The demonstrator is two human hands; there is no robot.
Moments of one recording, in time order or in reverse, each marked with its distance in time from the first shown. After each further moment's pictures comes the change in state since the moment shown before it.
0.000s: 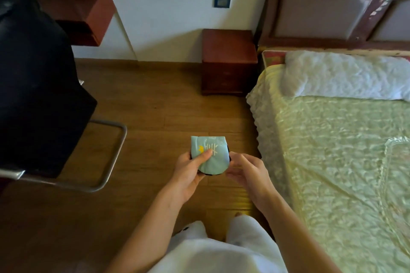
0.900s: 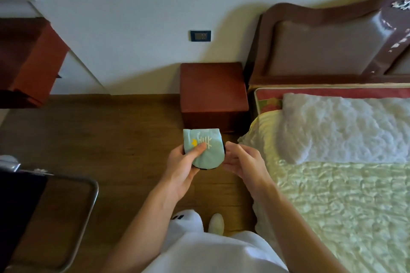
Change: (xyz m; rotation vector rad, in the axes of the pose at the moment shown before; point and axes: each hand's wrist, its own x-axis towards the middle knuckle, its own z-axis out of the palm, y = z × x) left_hand 0.364 0.269 0.219 0.034 0.028 0.035; right_hand 0.421 -0.272 -0.091 -0.017 0.006 -0.021
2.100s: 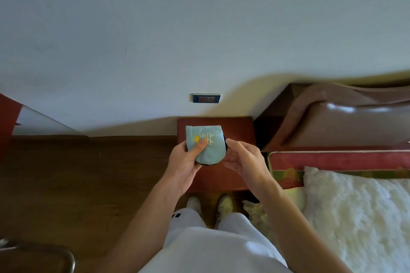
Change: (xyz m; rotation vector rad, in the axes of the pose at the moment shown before) left_hand 0.411 0.281 0.066 -0.115 -0.057 -0.064; right_hand 0.422 -0.254 0.060 0.034 0.061 0.101
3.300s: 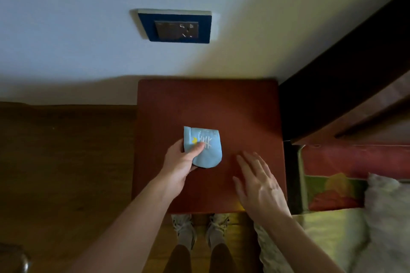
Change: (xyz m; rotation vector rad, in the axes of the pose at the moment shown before) left_hand 0.302 -0.217 -0.056 0.272 0.229 -0.175; right_hand 0.252 0.288 -0.113 -1.239 0.050 -0.410
